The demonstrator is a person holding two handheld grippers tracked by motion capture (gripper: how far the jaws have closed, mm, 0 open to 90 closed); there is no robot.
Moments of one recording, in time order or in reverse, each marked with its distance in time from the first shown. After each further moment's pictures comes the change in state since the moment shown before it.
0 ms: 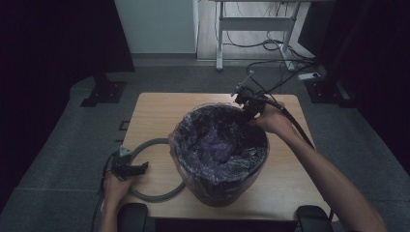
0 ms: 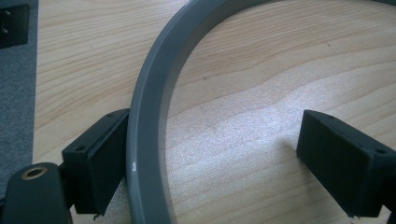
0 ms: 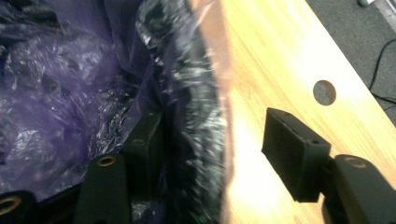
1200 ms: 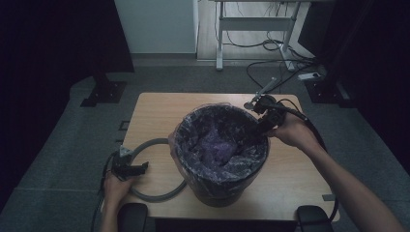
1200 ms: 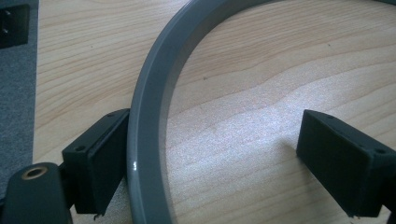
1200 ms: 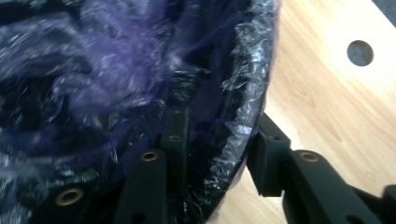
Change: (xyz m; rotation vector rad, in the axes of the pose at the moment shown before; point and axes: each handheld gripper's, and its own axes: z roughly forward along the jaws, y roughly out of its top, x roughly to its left) left arm 0.000 0.000 0.000 -0.001 0.000 -0.001; right arm 0.010 -0.046 -0.038 0.014 0.104 0.074
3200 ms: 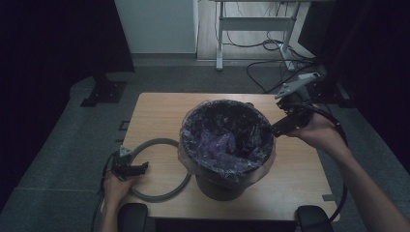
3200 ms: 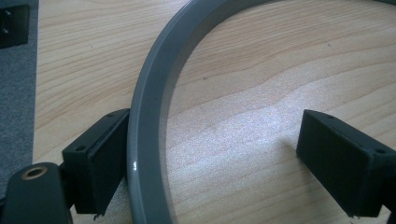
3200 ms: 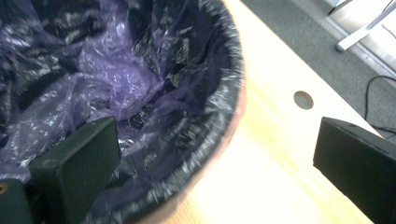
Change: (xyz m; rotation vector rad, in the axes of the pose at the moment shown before) left arm 0.000 0.000 0.000 -0.001 0.001 0.000; right arm -0.011 -0.042 -0.051 -0.293 -0.080 -0.021
